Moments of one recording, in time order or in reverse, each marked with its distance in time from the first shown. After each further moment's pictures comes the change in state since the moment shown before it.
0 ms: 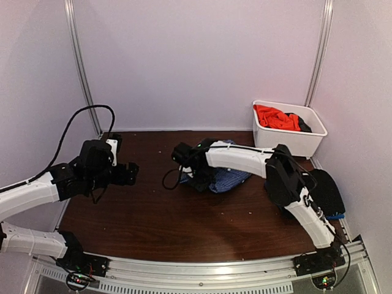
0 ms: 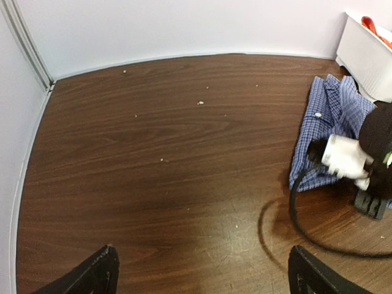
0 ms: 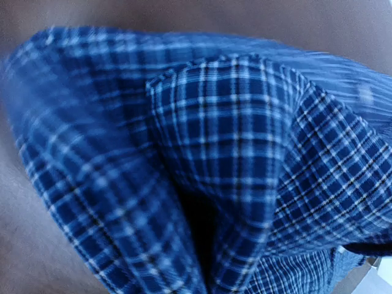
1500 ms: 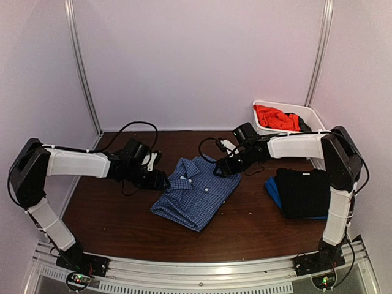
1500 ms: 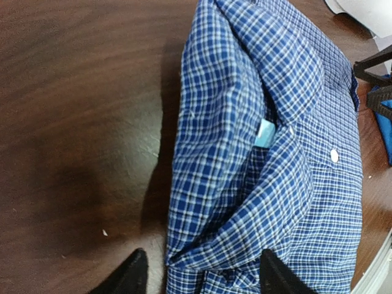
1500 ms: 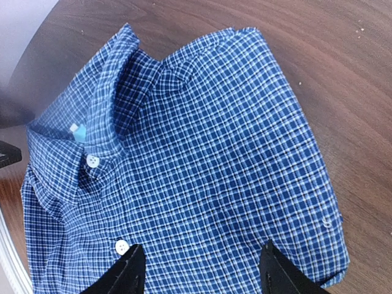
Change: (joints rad) left arm 0.080 0.620 0.226 0.082 0.578 -0.086; right arm -0.299 -0.514 -0.866 0.744 -0.677 0.129
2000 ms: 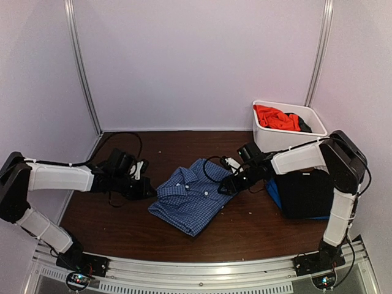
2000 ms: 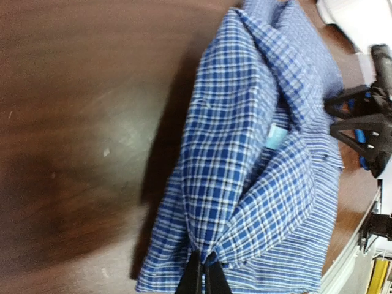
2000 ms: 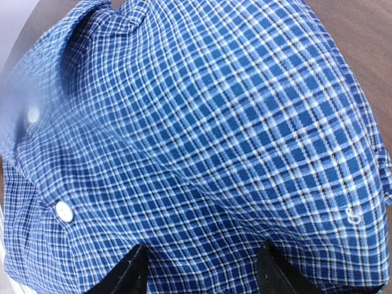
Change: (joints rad) left arm 0.025 -0.200 -0.219 0.077 0.103 -0.182; right arm 0.021 -0.029 -0.265 0.185 -0.045 0.032
